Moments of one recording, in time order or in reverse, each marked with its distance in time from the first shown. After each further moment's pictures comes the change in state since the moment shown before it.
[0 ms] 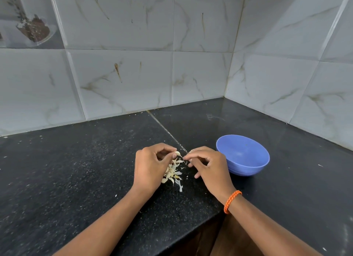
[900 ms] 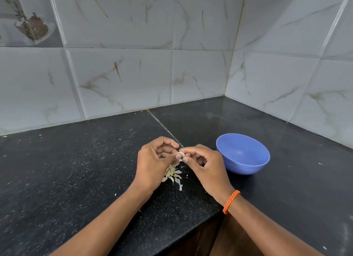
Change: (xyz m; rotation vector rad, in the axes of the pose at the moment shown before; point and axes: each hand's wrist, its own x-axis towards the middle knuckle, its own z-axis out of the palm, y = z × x) left_hand -0.001 0.010 0.002 -0.351 -0.101 -0.092; right_hand -0.002 -0.003 0.005 -0.024 -0.020 -0.129
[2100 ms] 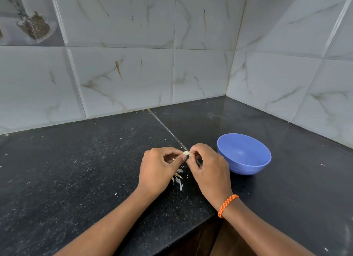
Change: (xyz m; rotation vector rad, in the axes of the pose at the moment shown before) left_hand -0.006 -0.005 0.006 0.376 -0.027 0.087; right_hand -0.008 -0.012 0.005 -0.504 0.163 -0.184
